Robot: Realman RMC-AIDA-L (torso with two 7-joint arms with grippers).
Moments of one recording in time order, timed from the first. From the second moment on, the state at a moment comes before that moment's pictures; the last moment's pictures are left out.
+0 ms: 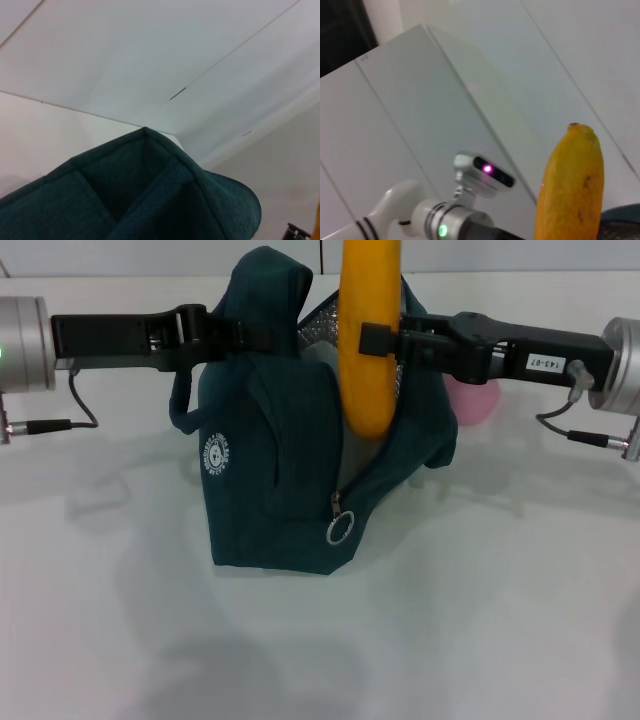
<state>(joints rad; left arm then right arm) -0.59 -2.05 0.76 0.93 1.92 1.62 -2.41 0.80 2.02 -0.82 -0.35 -1.60 -1.63 1.57</state>
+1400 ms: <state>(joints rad) -0.58 -2.05 0.76 0.92 1.92 1.62 -2.41 0.62 1.97 -0.79 -0.55 -1.55 -1.51 1.46</state>
